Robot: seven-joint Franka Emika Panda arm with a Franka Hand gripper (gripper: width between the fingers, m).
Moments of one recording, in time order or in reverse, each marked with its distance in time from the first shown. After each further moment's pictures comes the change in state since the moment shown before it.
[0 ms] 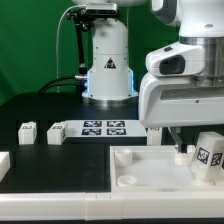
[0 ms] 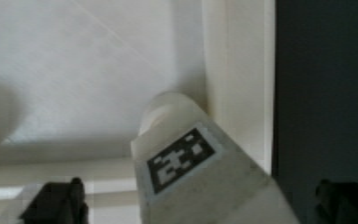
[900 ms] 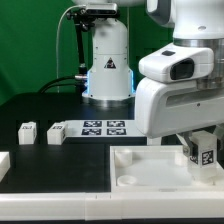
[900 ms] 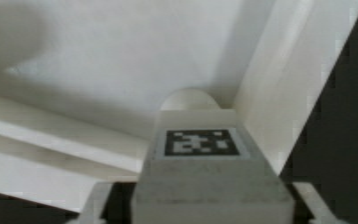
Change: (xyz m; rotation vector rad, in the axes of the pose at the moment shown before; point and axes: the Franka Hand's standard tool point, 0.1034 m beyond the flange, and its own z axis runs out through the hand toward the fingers) arm 0.001 0.009 0.002 -0.005 -0.002 -0.358
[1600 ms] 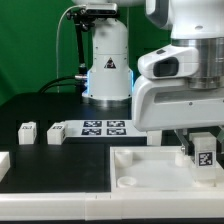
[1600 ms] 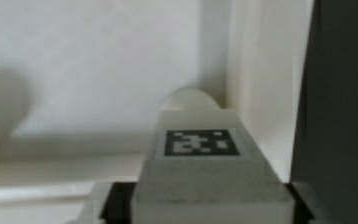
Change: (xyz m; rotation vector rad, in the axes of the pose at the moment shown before) arm -0.001 0.000 0.001 0.011 0.039 0.523
